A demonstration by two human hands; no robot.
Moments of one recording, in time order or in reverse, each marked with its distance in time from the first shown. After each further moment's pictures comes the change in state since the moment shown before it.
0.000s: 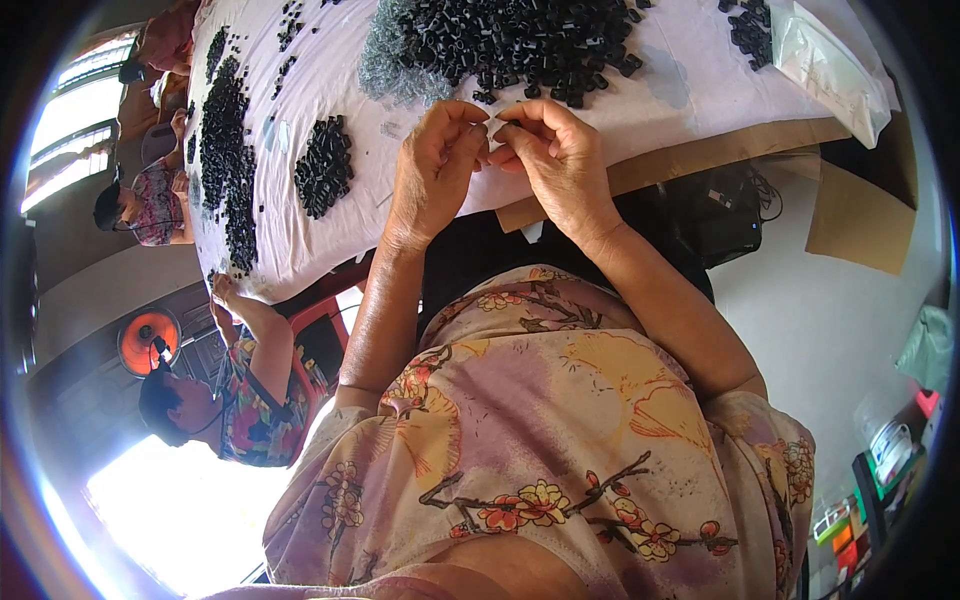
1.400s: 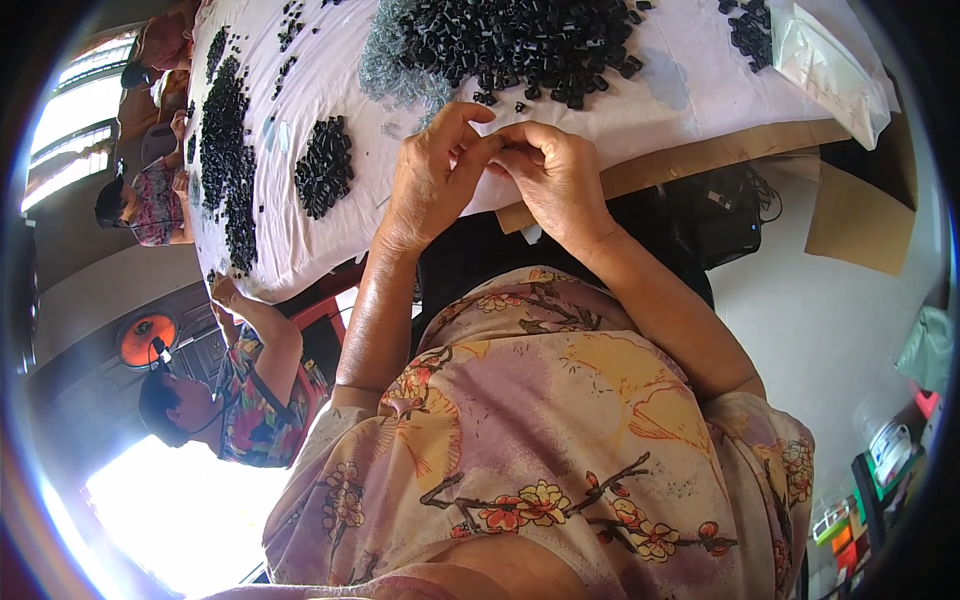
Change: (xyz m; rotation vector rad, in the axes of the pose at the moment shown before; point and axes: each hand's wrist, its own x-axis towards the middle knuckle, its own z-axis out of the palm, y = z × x) left_hand 0.002 0.012 -0.005 0.292 -0.069 0.120; right_hand -0.005 0.004 0.004 -0.210 -0.025 -0.112
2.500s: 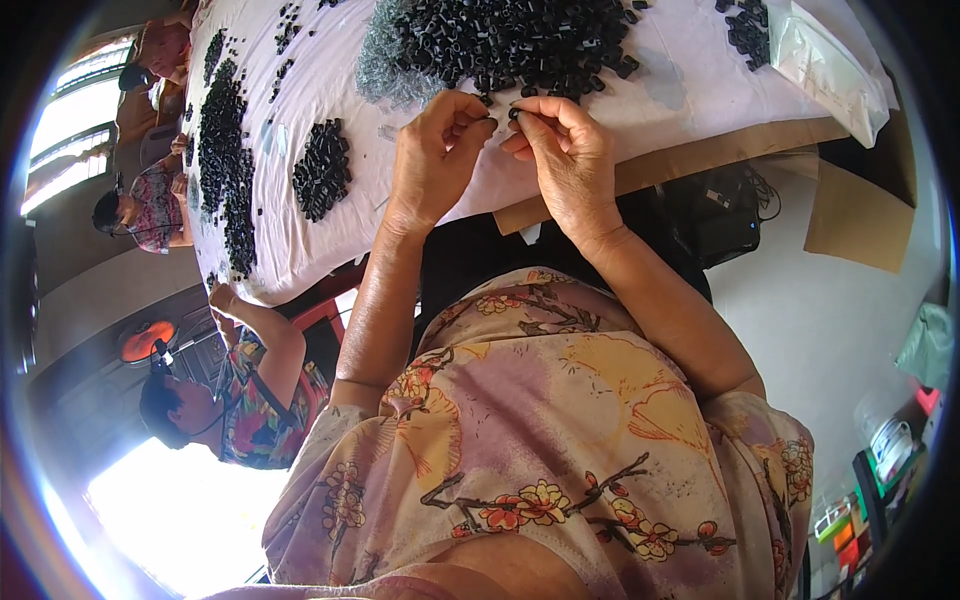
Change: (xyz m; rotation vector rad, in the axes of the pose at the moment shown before) left_hand 0.015 -0.018 0.014 -0.063 0.115 -0.045; right_hand 0.008 0.001 -0.008 0.163 0.174 0.005
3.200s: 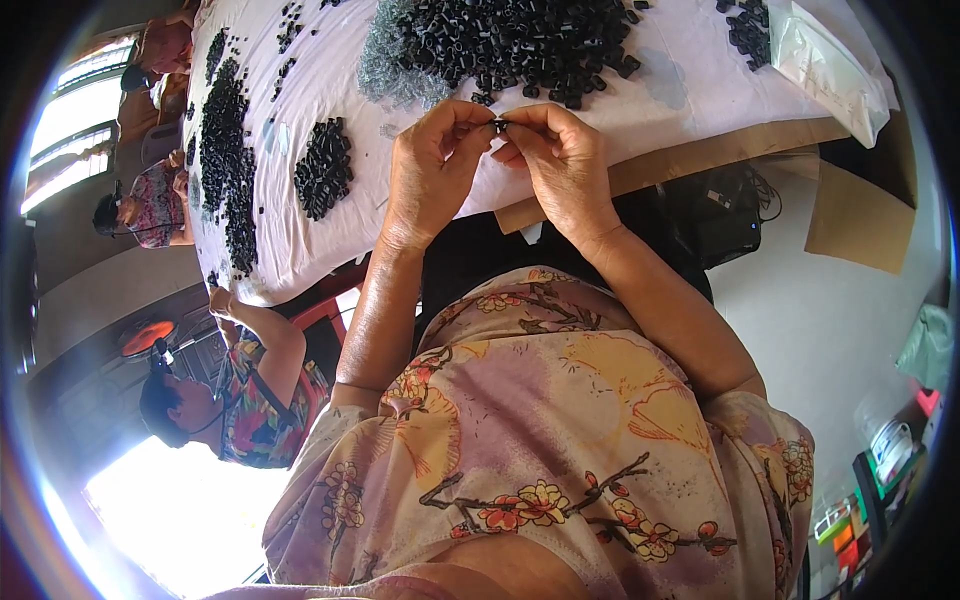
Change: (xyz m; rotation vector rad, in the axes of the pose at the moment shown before) left_hand -0.010 0.015 -0.003 -0.135 0.070 -0.012; right_hand -0.003 0.004 0.001 0.078 -0.119 0.063
